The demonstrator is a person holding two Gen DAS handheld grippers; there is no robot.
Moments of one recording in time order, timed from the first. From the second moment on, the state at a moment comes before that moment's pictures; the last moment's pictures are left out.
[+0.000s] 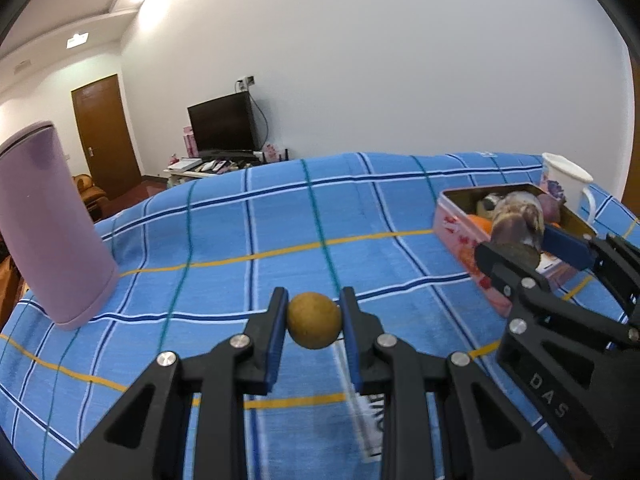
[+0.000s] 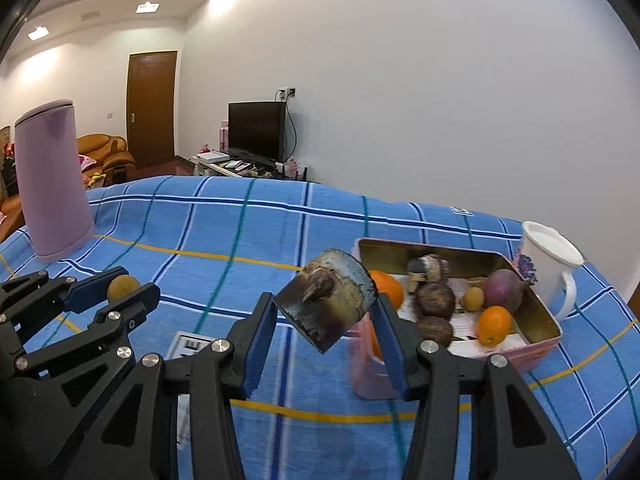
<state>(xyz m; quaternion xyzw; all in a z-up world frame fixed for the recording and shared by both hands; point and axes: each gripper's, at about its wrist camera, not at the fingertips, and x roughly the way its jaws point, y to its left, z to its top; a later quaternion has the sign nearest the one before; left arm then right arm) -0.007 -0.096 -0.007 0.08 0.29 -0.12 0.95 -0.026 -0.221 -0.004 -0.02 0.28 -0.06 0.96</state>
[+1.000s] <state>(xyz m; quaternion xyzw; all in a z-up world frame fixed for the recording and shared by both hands) -0.014 -0.204 0.003 0.06 0.27 -0.18 0.94 -0.040 -0.350 -0.005 0.01 0.28 -0.16 0.95</state>
